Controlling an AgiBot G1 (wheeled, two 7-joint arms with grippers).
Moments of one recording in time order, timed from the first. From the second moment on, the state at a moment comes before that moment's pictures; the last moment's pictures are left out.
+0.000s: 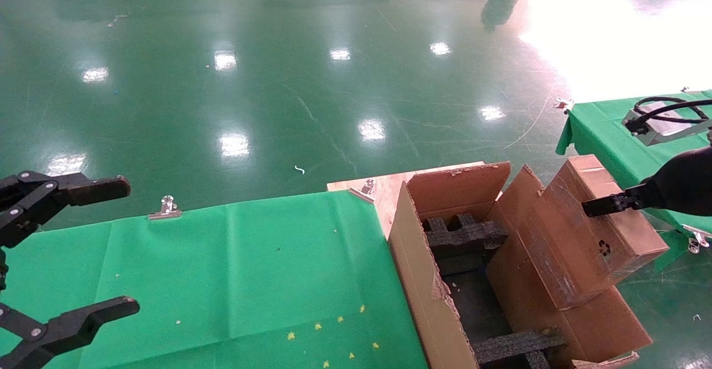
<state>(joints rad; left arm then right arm) -1.09 0.58 0.36 -1.25 0.66 1.46 -0.14 2.26 -0.28 -1.63 1.29 -1.67 -1.31 1.48</state>
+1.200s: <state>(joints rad) -1.09 0.58 0.36 -1.25 0.66 1.46 -0.14 2.04 -0.33 -1.73 1.34 -1.78 -1.04 1.67</state>
